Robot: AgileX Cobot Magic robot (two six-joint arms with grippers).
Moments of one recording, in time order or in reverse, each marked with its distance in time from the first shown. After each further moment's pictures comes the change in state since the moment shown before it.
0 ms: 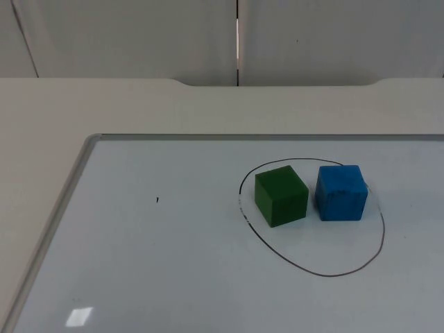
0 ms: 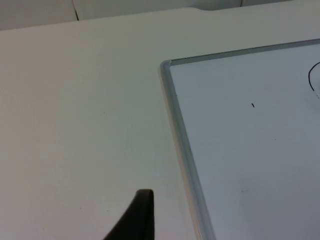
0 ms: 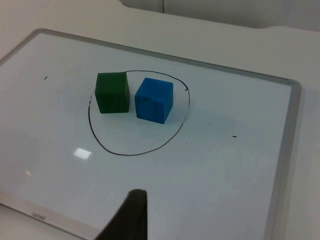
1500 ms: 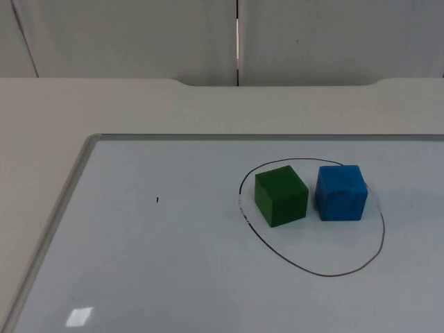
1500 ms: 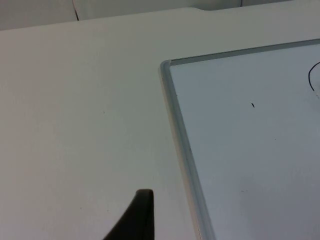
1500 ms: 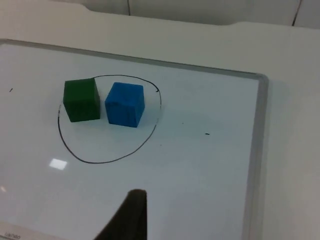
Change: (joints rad) right arm -0.119 0.000 0.000 -0.002 0.000 0.008; left arm 0.000 0.000 0.000 0.000 0.000 0.000
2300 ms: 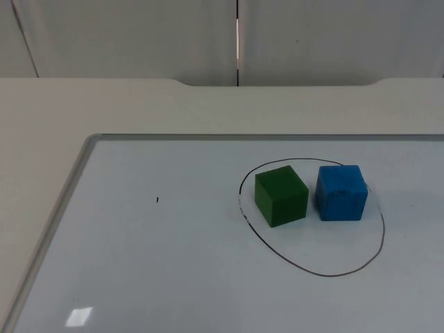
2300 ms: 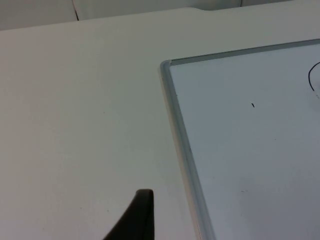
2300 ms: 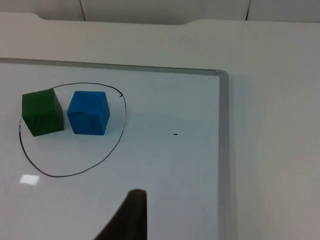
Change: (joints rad) right arm -0.127 0.000 0.000 0.000 0.000 0.000; left arm 0.000 0.000 0.000 0.000 0.000 0.000
